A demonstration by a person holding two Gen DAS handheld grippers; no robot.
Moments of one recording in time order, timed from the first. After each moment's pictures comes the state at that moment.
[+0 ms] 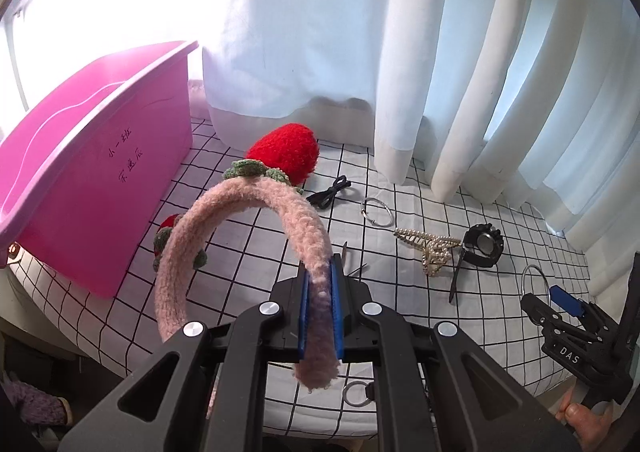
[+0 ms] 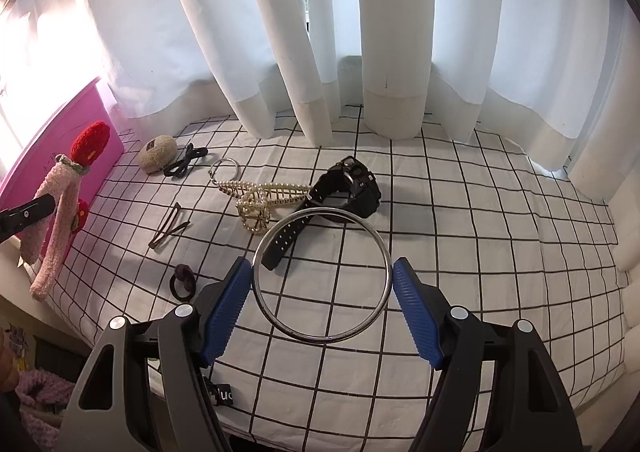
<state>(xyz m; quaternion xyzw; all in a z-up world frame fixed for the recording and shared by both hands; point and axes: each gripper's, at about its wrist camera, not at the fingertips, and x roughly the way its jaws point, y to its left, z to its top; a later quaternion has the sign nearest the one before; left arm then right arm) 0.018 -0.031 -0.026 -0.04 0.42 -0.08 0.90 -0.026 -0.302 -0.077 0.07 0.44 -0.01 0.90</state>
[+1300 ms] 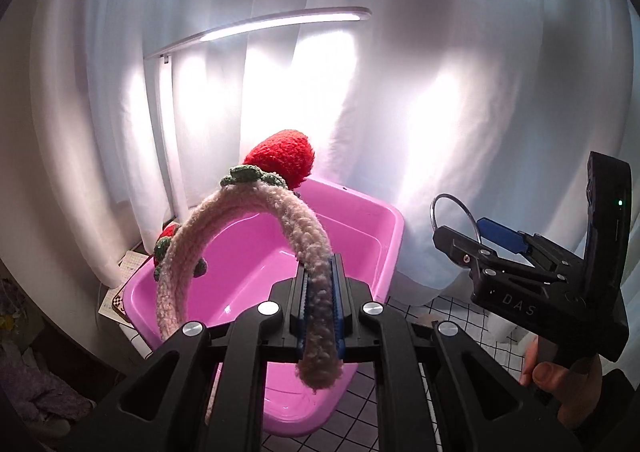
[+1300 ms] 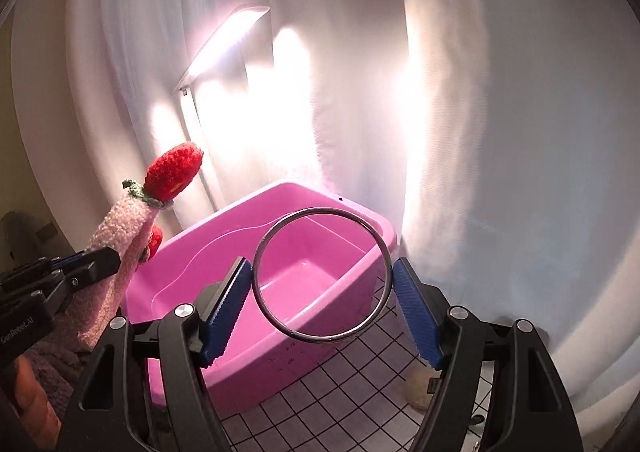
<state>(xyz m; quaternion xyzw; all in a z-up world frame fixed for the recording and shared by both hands) 0.061 0.176 0.103 -0.10 0.30 0.10 0.94 0.174 0.035 0.086 -0.03 0.30 0.34 0.89</state>
